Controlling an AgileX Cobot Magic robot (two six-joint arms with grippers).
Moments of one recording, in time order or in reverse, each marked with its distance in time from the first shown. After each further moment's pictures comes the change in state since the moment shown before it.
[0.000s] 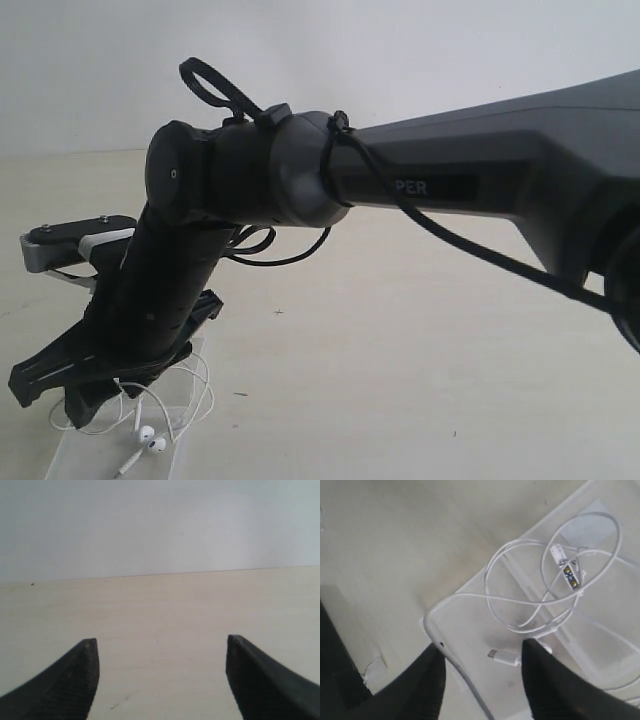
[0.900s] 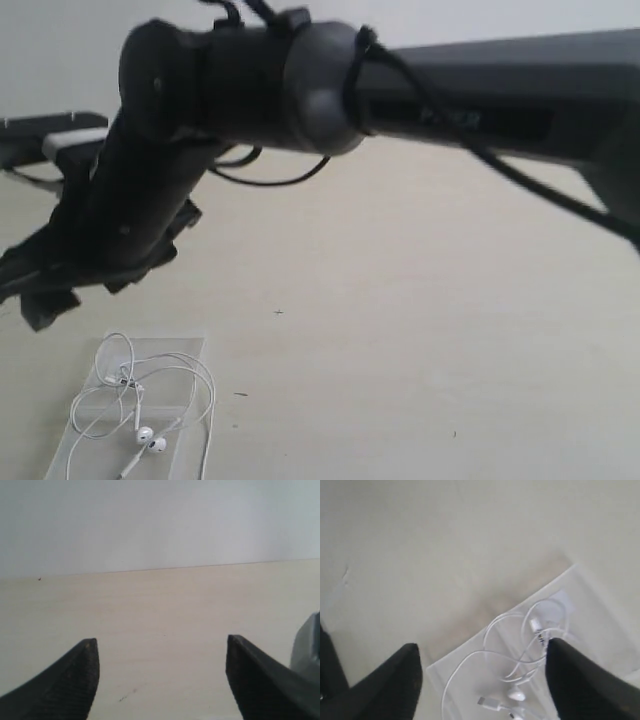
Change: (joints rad) left arm 0.000 0.000 0.000 -0.002 0.030 0.015; right arm 0.000 -0.071 -0.121 -0.134 -0.029 0.059
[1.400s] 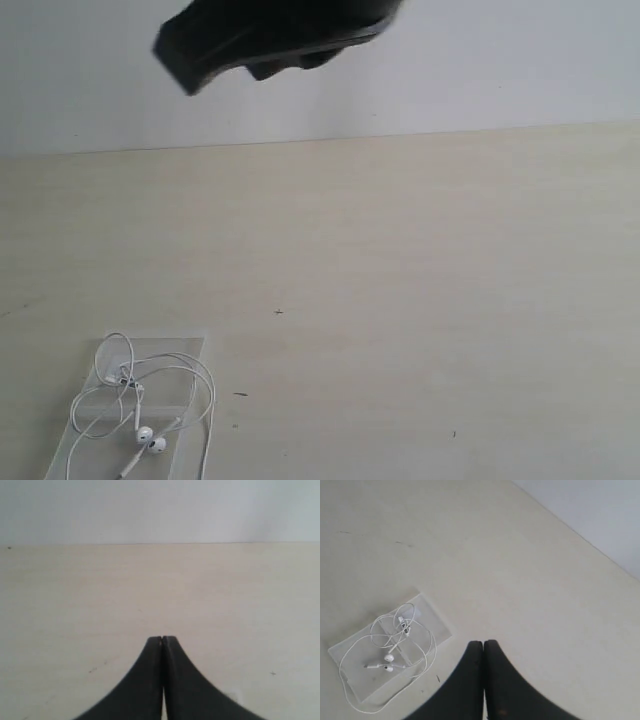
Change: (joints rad) left arm 0.000 0.000 0.000 -0.169 0.019 0.063; right arm 0.000 -0.661 0.268 -0.594 0.085 0.219
